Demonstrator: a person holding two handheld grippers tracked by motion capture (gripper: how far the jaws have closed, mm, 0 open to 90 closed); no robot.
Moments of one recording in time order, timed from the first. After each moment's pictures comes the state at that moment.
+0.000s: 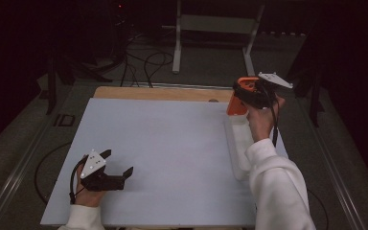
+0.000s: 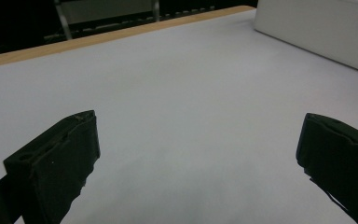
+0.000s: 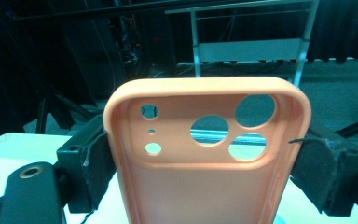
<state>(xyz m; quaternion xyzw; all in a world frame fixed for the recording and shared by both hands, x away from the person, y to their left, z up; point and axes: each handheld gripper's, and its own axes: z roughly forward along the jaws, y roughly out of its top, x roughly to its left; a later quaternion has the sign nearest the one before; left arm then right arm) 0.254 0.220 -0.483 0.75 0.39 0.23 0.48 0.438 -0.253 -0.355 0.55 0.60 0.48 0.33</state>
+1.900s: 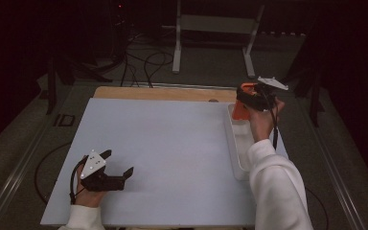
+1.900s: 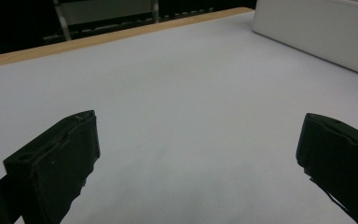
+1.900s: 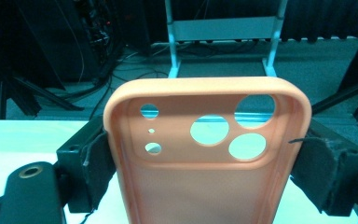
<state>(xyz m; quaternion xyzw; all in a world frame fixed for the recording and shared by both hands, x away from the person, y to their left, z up) 0.253 0.220 -0.483 0.75 0.39 0.23 0.49 0.460 -0.269 -0.389 0.58 0.61 0.42 0.34</state>
